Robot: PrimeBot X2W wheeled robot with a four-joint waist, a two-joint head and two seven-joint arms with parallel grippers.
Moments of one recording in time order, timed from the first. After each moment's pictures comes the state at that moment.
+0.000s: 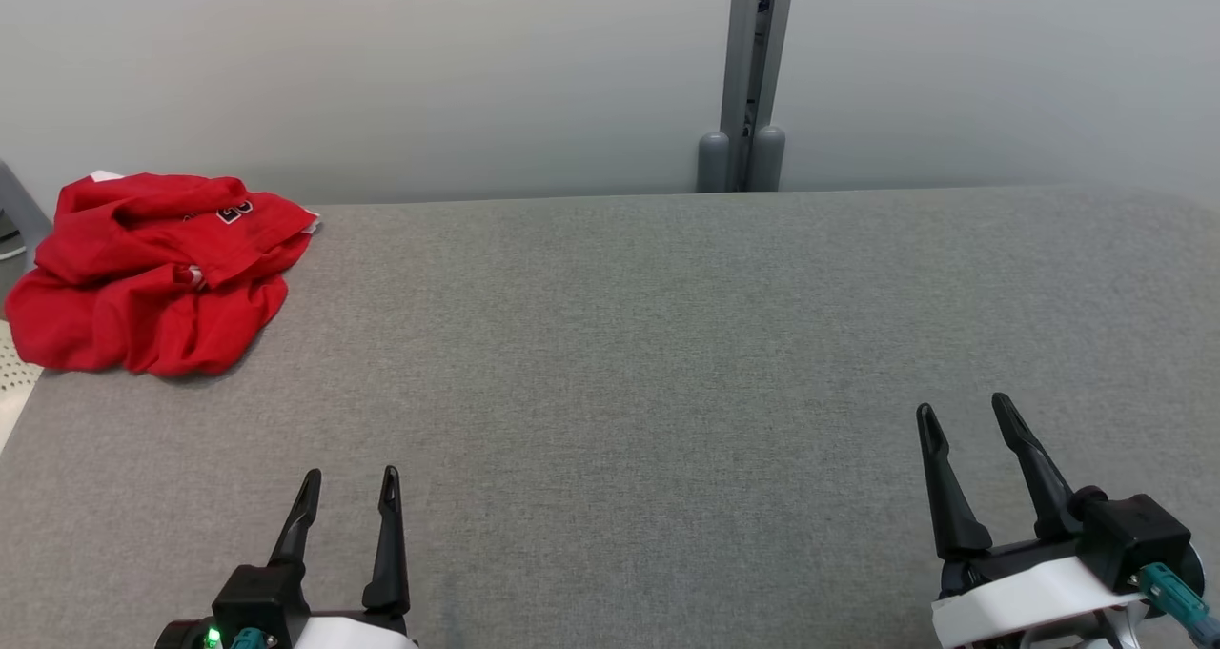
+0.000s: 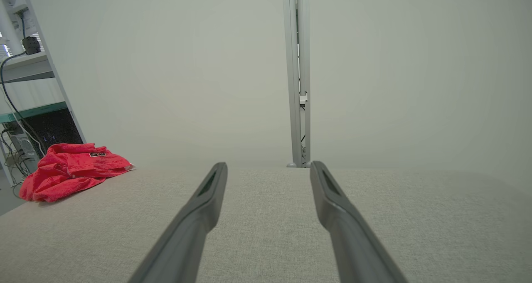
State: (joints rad) left arm 0.05 0.05 -0.10 0.20 -0.18 0.08 -0.26; right arm -0.03 -0.05 0.07 0.15 0.18 0.13 -0.26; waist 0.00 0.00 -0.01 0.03
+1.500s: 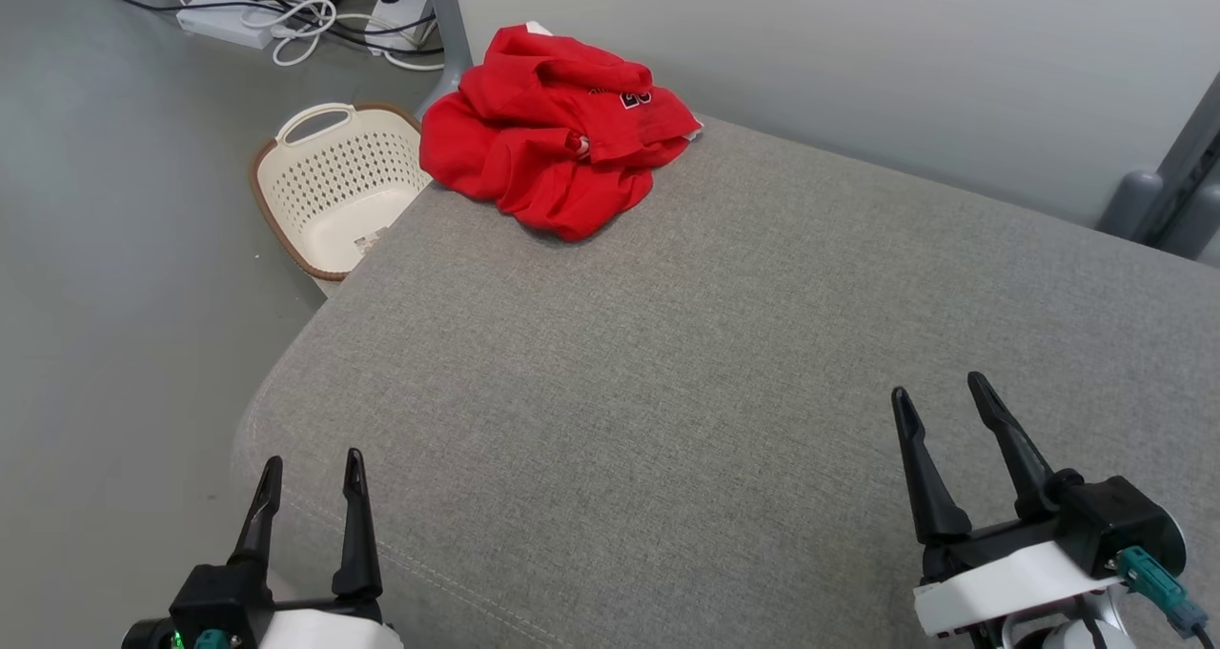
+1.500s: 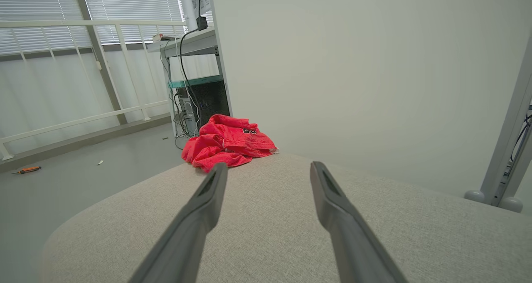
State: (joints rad) left arm 0.07 0.05 -0.06 0.13 -0.20 0.11 -0.26; right arm -0.06 -0.05 0.12 0.14 0.16 0.13 -0.26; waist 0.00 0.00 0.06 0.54
